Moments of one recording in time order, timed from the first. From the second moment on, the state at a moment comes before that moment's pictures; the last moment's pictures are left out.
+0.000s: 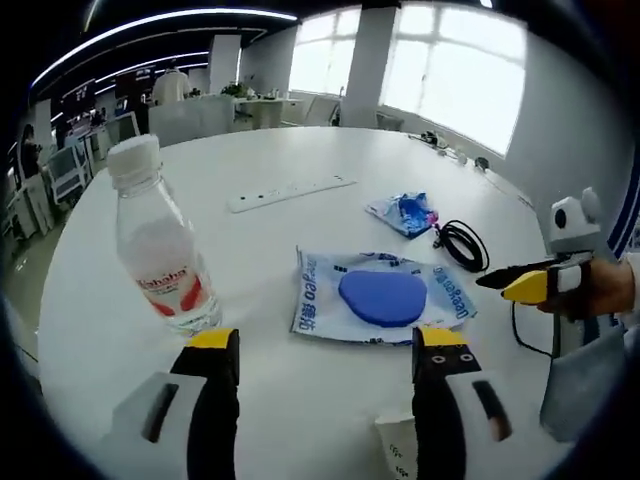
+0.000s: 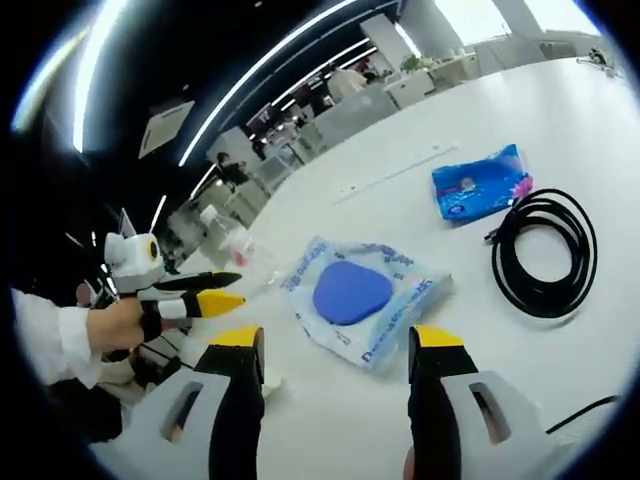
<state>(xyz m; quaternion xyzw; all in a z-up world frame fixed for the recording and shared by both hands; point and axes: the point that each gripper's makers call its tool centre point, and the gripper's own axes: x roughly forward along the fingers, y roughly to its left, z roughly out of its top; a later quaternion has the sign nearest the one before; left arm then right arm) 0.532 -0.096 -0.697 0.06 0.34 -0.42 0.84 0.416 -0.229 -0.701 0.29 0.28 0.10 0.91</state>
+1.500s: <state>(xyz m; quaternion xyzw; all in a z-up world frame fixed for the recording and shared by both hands) 0.550 -0.111 -0.754 0.09 0.41 -0.36 0.83 0.421 -0.228 -0.754 0.33 0.34 0.06 0.88</state>
